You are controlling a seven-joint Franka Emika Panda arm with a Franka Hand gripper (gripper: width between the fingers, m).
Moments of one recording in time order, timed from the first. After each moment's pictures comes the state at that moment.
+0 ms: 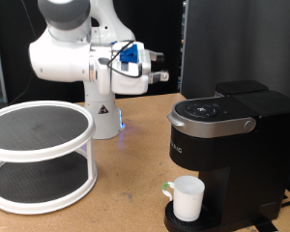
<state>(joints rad) -0.07 -0.32 -0.28 -2.66 1.42 1.60 -1.42</state>
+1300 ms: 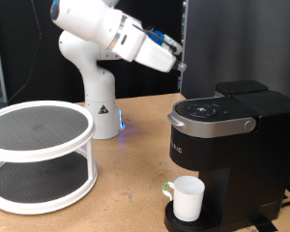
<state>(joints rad) -0.07 -0.46 -0.09 -2.59 1.11 1.80 -1.31</state>
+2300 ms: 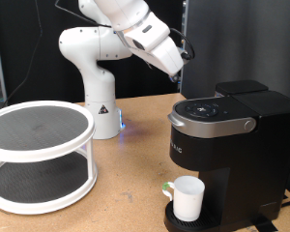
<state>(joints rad) -0.08 -0.47 0.03 -2.52 0.62 1.83 -1.24</state>
